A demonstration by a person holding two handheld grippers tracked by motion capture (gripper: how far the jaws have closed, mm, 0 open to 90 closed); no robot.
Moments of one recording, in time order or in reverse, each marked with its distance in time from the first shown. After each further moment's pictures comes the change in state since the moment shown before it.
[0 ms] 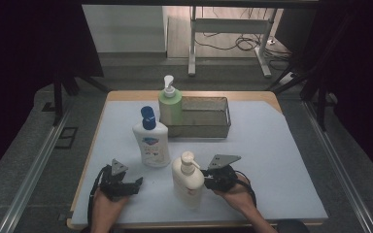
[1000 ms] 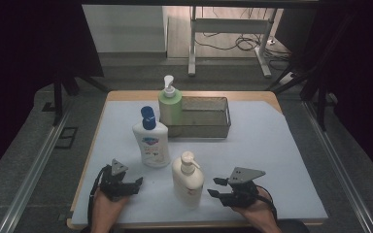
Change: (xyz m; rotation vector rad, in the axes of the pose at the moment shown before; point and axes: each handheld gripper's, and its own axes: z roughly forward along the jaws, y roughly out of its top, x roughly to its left) left arm 0.000 0.000 0.000 0.000 0.000 0.000; right arm 0.021 -0.025 -0.059 -0.024 -0.013 0.008
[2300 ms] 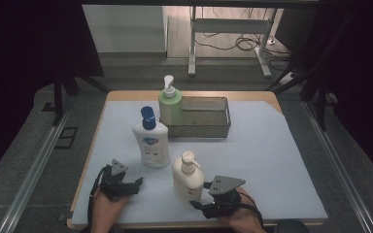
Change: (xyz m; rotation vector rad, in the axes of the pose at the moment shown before) left arm 0.000 0.000 0.000 0.000 0.000 0.000; right arm 0.038 0.016 0.029 -0.005 0.040 -0.123
